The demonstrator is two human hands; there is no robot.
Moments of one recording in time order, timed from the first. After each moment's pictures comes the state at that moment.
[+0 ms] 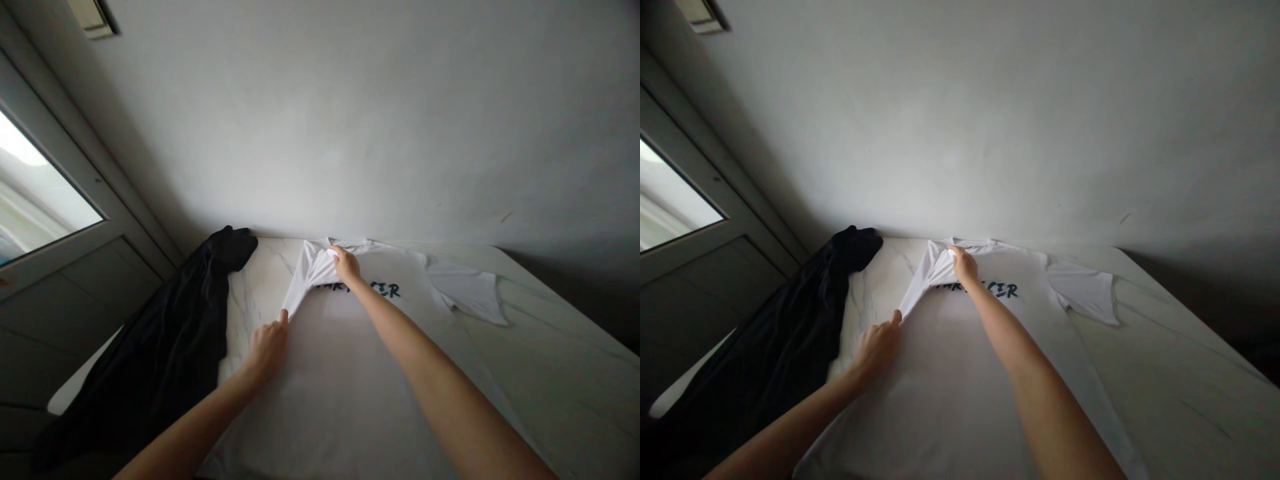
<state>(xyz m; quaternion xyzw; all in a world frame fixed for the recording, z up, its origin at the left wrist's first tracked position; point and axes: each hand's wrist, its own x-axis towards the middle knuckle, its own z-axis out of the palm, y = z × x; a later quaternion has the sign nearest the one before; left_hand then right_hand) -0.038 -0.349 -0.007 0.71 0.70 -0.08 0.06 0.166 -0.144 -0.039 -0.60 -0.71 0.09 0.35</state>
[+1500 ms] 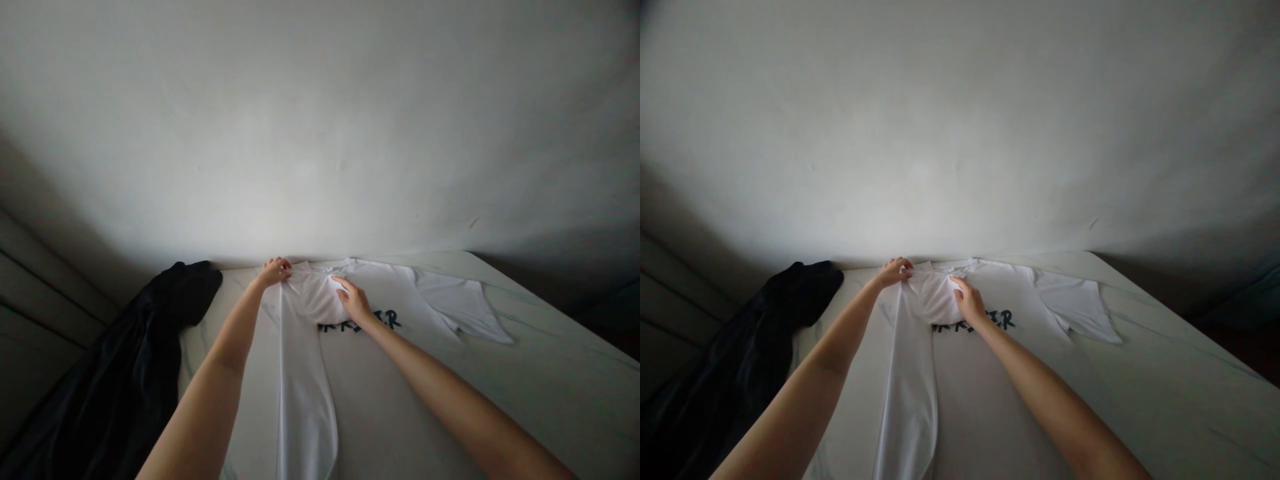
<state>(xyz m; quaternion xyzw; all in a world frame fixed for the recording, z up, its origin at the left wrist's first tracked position) -0.040 0.002 -0.038 0.83 0.53 0.11 0.12 0.220 -0.133 -0.085 -0.59 -0.68 0.13 0.43</state>
